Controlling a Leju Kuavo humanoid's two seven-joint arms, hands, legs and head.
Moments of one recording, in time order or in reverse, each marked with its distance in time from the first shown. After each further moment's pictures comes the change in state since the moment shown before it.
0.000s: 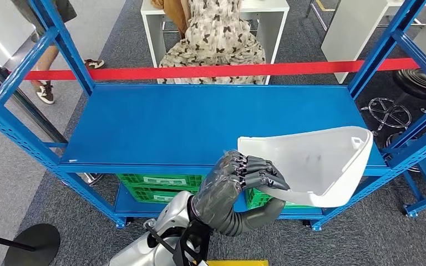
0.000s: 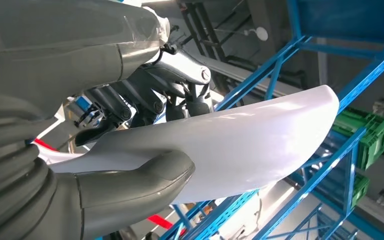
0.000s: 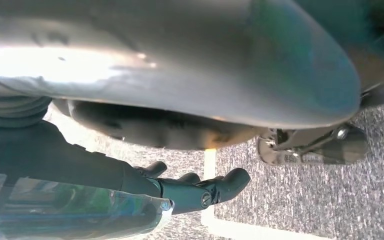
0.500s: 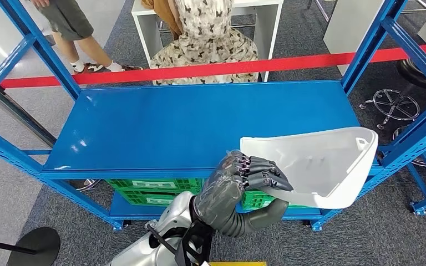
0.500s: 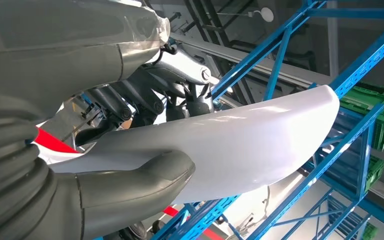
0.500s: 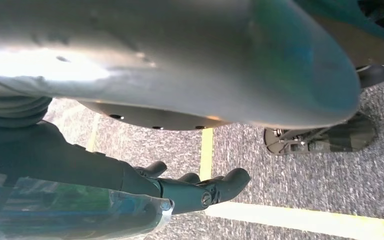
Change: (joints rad) left arm -0.005 -0.006 -0.009 0.001 0.004 -0.003 0.000; right arm 0.000 -0.010 -0.001 0.002 -0.003 -0.024 -0.010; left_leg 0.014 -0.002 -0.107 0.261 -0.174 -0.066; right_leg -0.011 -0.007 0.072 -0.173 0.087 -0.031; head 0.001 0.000
